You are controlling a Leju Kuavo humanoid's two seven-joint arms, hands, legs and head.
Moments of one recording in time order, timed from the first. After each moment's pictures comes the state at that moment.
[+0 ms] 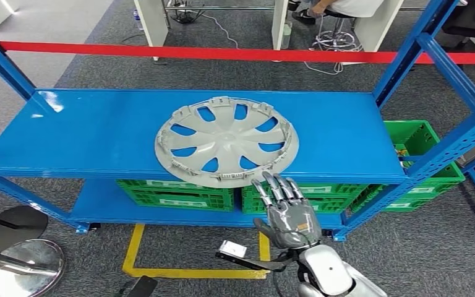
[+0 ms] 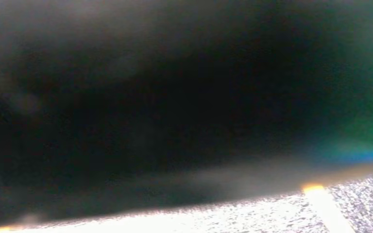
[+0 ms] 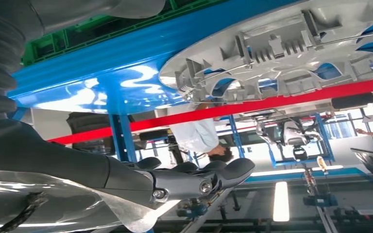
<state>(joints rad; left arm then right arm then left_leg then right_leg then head) -0.01 -0.08 -0.08 -0.20 -0.38 0.30 -0.34 -0.10 -0.11 0.62 -1.25 1.46 -0.58 0.09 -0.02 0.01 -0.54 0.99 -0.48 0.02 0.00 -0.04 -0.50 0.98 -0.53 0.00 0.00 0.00</state>
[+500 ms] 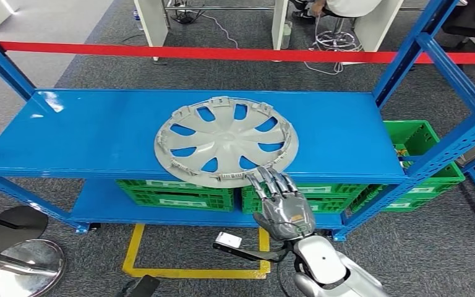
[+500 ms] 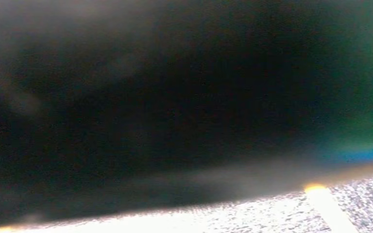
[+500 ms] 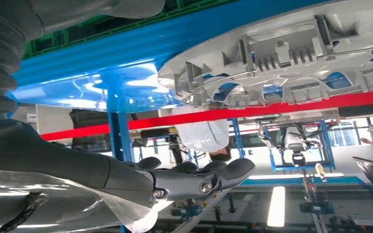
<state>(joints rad) -0.02 -0.08 -0.09 -0.21 -0.39 0.27 -0.33 -0.17 -0.09 0.62 -1.18 1.49 -0.54 0.11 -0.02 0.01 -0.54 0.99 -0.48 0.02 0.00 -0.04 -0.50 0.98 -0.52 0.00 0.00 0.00</state>
